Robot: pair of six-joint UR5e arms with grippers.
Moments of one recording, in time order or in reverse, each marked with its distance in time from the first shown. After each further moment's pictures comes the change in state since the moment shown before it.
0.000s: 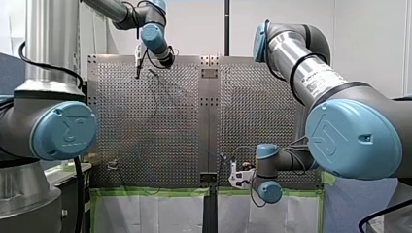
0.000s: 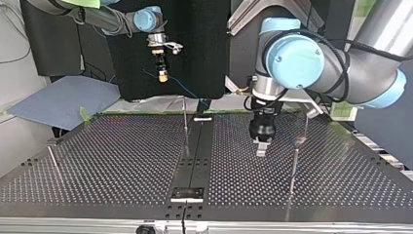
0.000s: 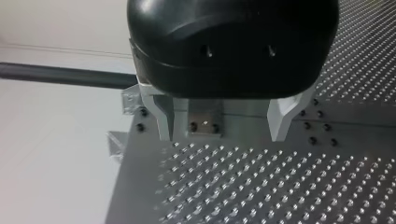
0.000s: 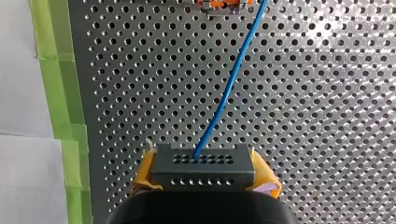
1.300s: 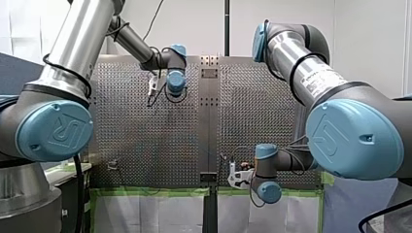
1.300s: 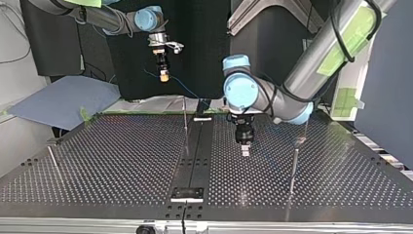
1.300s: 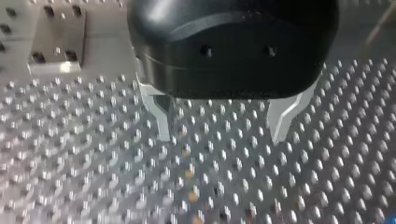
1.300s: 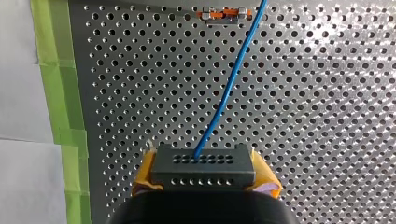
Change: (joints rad) left arm -0.066 -0.322 0.023 0.340 -0.285 0.201; right arm 0.009 0.000 0.000 -0.003 -0.002 -0.004
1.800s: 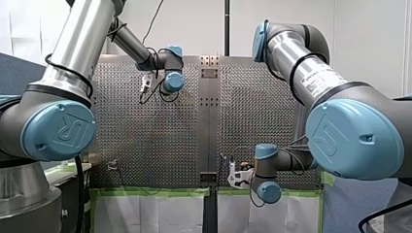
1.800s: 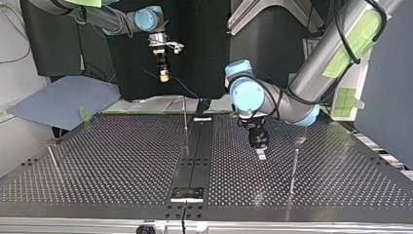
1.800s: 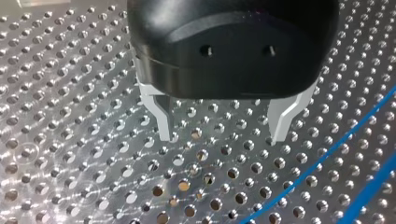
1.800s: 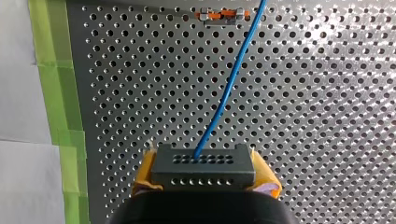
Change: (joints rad) left arm 0.032 -0.001 0.000 0.050 -0.130 0.091; right arm 0.000 0.000 0.000 -0.004 0.000 0.000
